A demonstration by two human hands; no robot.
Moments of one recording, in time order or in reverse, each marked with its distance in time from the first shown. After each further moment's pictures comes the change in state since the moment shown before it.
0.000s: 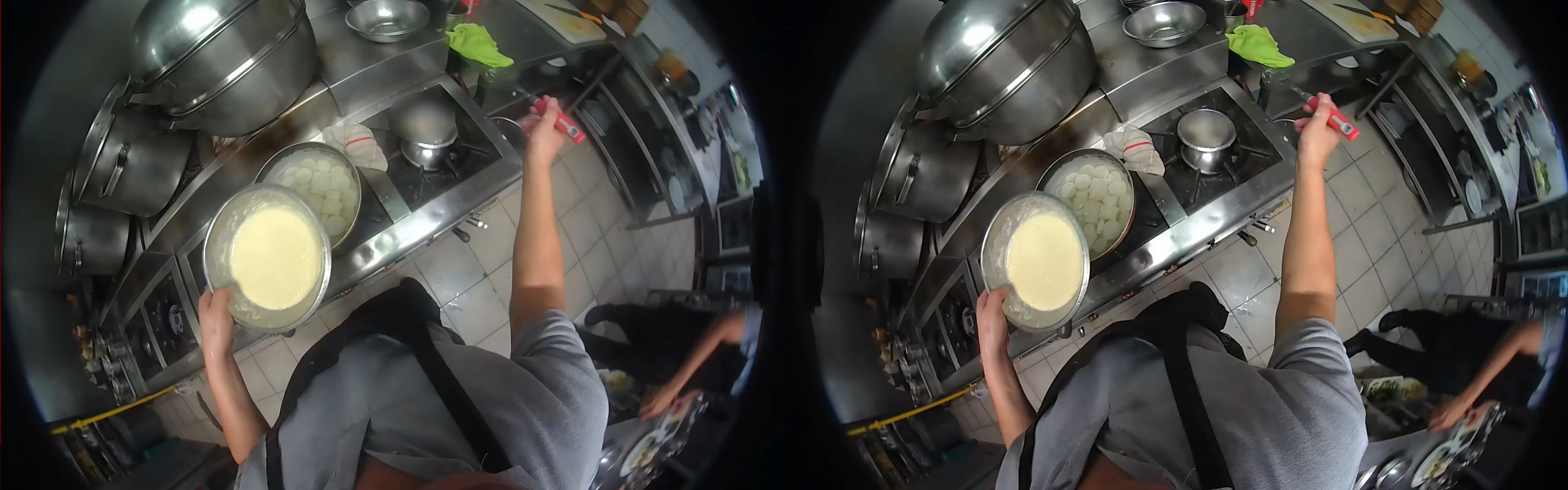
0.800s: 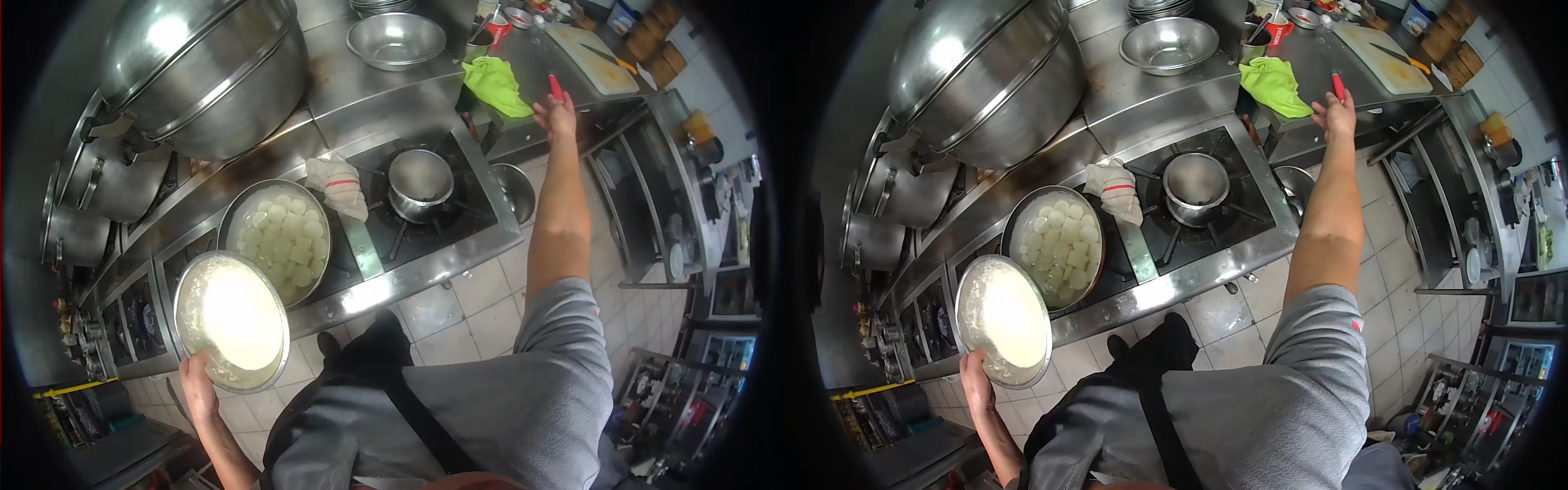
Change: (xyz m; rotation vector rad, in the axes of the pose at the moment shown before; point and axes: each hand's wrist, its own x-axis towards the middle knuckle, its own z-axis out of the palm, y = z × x) left_hand -0.036 -0.004 0.052 -0.126 0.376 -0.255; right_hand 0.245 0.106 0.085 -0.167 -0.290 0.301
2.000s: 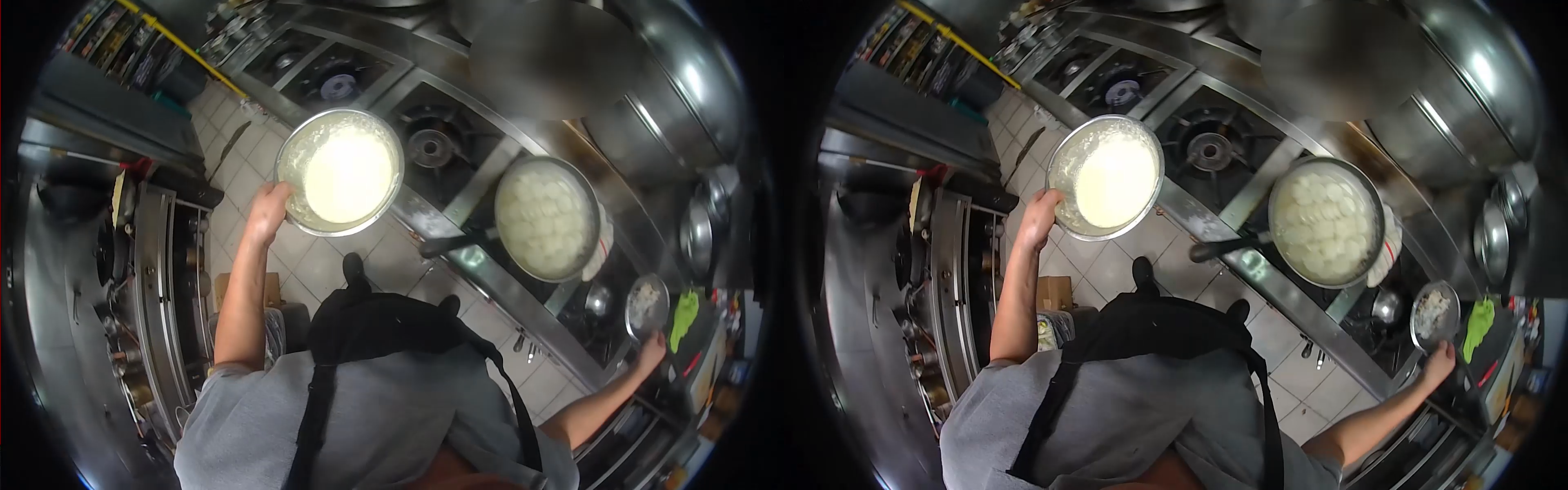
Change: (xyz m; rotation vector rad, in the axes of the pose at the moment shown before) left_hand -0.011 -0.129 -0.222 -0.148 0.496 -0.089; right_hand -0.151 0.060 0.045 -0.744 -0.505 -0.335
